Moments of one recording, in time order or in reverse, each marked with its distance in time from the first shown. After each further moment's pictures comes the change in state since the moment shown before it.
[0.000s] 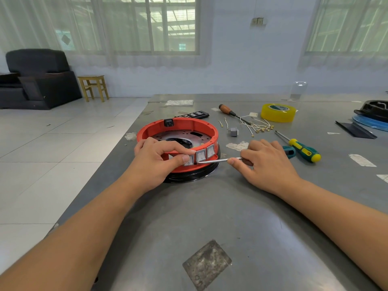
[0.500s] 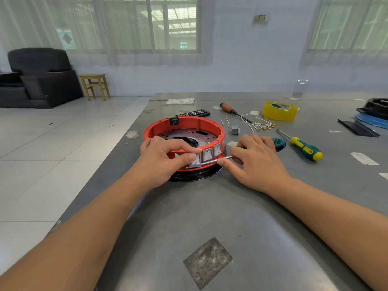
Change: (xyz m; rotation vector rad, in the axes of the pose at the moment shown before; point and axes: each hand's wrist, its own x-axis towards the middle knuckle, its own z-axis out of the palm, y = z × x) left_hand 0.002 0.012 0.004 -0.032 -0.061 0.042; right_hand 0.008 -0.020 0.003 0.007 0.012 -0.026
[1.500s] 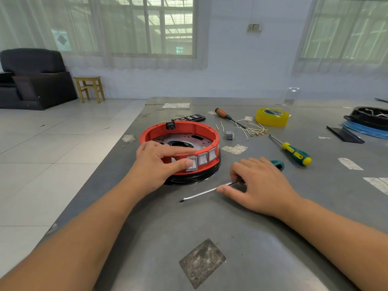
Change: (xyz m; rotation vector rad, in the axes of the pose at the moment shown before) left_hand 0.000 -0.011 -0.001 -0.004 0.002 -0.038; right_hand -0.038 -0.008 -0.035 0.114 -0.125 -0.064
